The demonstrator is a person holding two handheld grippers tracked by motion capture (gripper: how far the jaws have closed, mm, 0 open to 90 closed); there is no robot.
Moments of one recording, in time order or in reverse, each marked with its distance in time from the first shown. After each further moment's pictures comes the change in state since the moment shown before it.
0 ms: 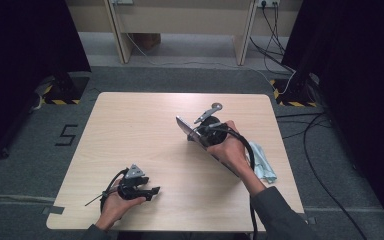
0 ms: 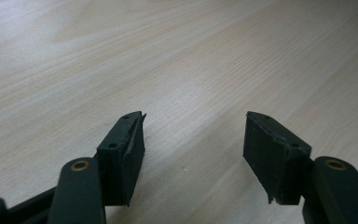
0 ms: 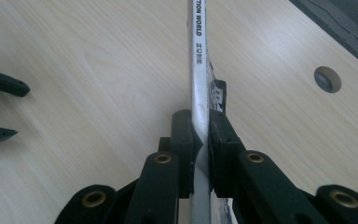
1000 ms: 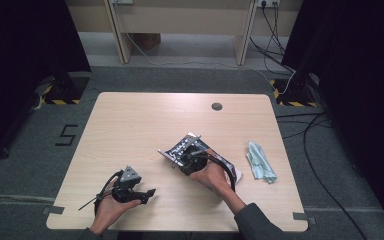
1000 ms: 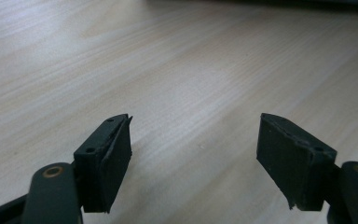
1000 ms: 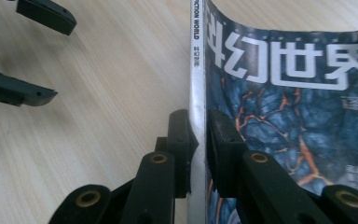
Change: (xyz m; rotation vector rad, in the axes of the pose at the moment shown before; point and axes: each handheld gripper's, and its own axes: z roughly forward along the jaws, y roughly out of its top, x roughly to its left) left arm -0.001 -0.008 -0.018 -0.006 0.039 0.008; right arm 0.059 -0.037 0.079 0.056 0.222 0.014
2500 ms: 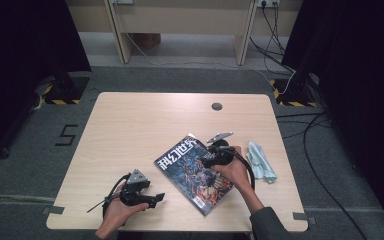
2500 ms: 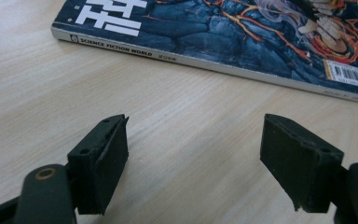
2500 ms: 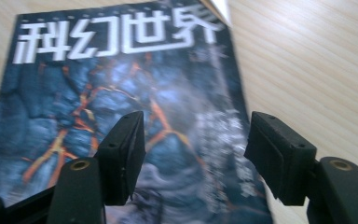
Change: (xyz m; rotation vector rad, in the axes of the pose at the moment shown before) left arm -0.021 0.004 0.016 -0.017 -0.091 -0.055; right arm -0.073 -0.050 -0.009 -0.099 -0.174 0.204
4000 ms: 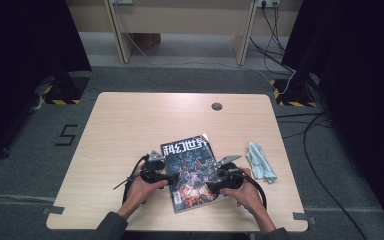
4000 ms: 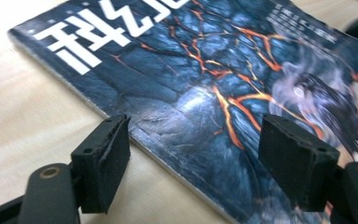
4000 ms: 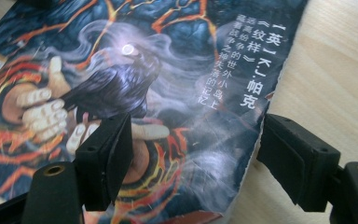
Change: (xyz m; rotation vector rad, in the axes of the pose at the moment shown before) left arm 0.010 0.056 0.059 -0.010 0.048 -0.029; right arm 0.019 -0.065 -0.015 0.058 0.077 -0.022
